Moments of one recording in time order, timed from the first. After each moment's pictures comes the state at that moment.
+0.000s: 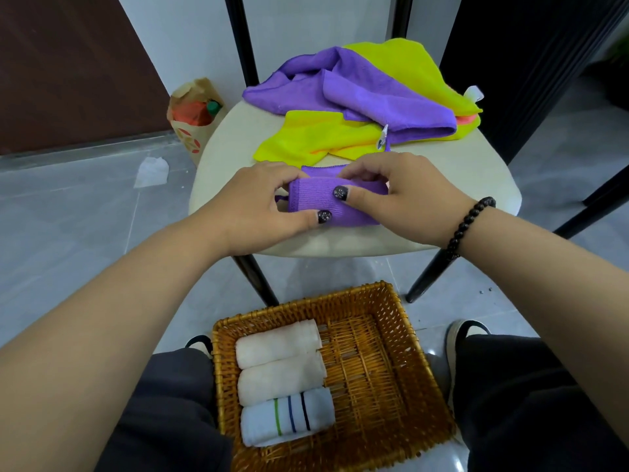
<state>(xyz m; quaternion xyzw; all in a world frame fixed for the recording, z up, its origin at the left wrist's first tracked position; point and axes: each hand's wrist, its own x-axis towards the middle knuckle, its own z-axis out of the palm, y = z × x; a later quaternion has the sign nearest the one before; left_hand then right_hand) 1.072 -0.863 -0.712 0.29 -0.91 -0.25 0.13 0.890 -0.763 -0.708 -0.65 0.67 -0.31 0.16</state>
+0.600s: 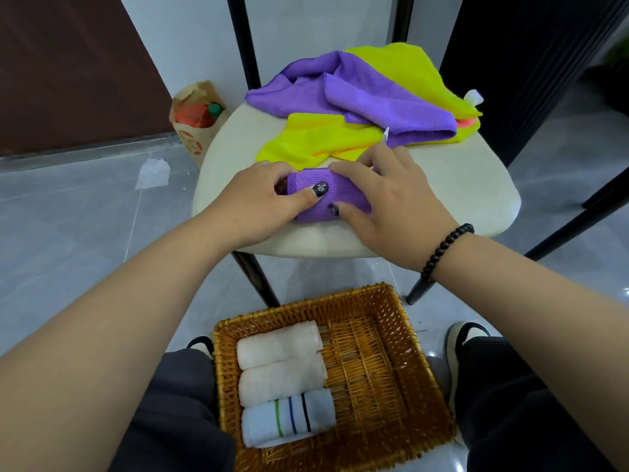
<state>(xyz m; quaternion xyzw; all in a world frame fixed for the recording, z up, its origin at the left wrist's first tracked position) 1.066 -0.868 -0.716 0.41 -0.86 -0.28 0.13 0.908 -0.762 -0.727 -0.68 0.70 -0.22 -0.05</state>
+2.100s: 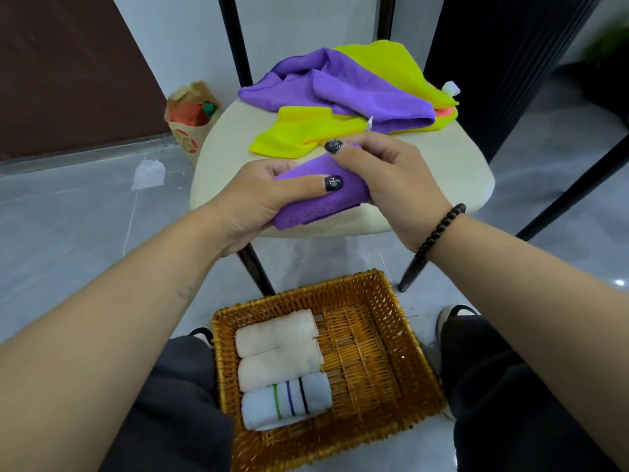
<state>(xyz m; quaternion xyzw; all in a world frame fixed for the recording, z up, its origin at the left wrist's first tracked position) 1.069 -0.824 -0.702 0.33 -0.66 -0.65 0.19 0.928 -0.740 -0.700 -0.39 0.60 -0.60 0.36</state>
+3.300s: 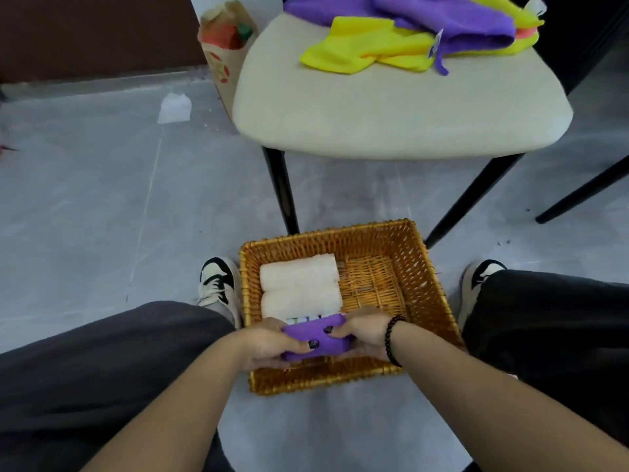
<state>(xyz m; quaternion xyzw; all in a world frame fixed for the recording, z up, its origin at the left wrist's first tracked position) 1.215 -0.706 -0.923 0.57 -0.41 -0.69 -0.17 1.031 -0.640 -0.944 -0.08 0.66 -0.19 0.72</state>
